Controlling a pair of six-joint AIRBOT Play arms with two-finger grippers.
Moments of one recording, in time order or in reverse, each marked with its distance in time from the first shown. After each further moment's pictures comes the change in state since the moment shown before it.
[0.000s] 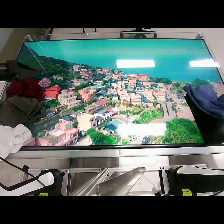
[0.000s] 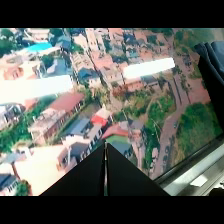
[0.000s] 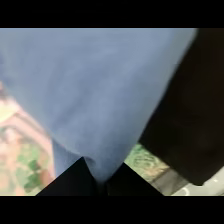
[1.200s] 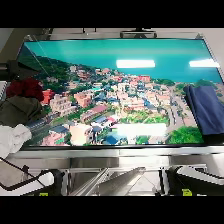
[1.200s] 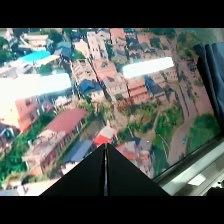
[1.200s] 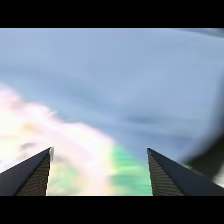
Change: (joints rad) left arm -0.017 0.005 0.000 0.000 -0.003 -0.010; right arm 0.002 0.207 -0.223 0.083 -0.161 0.002
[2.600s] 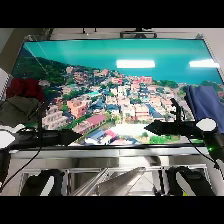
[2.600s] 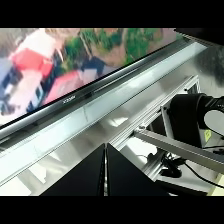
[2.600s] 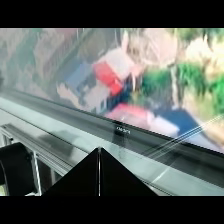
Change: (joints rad) left arm -0.357 0.743 -1.054 -0.001 0.196 -0.060; right arm 0.909 0.547 -0.796 0.501 -0.170 -0.316
